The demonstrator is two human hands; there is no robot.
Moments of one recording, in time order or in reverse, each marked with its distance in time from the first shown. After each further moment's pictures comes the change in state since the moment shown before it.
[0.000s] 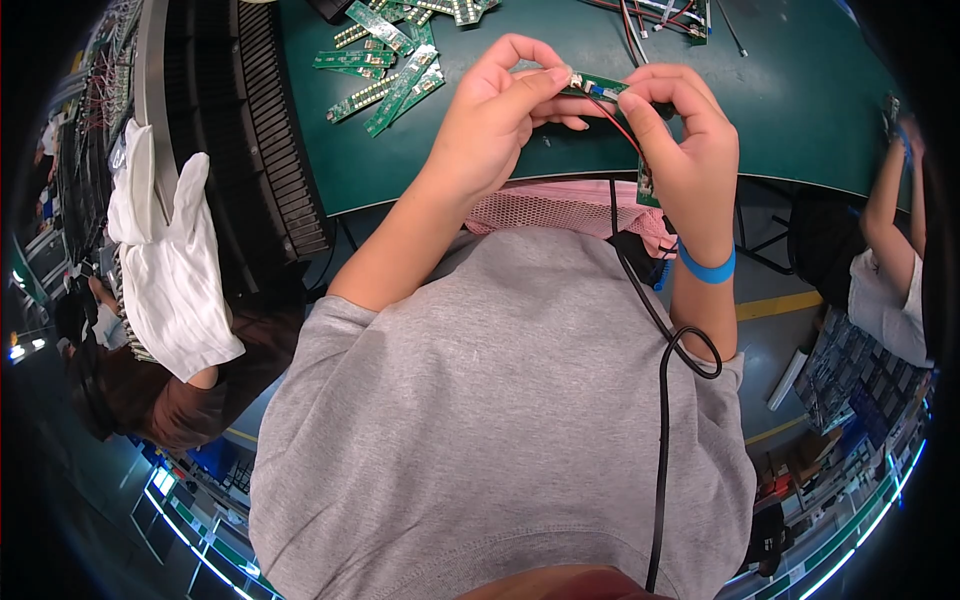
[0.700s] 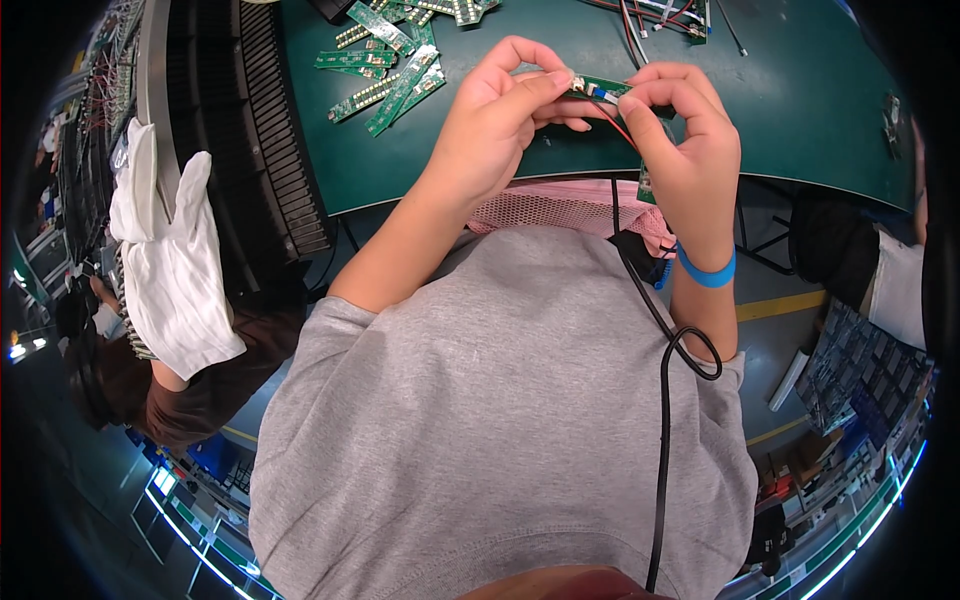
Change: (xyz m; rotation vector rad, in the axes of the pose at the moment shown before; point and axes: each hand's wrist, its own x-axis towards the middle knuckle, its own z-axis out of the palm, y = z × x) left_hand -0.002 0.002 0.004 -0.013 -0.002 0.003; right_hand -0.001 -0.005 0.000 -0.017 0.022 0.011
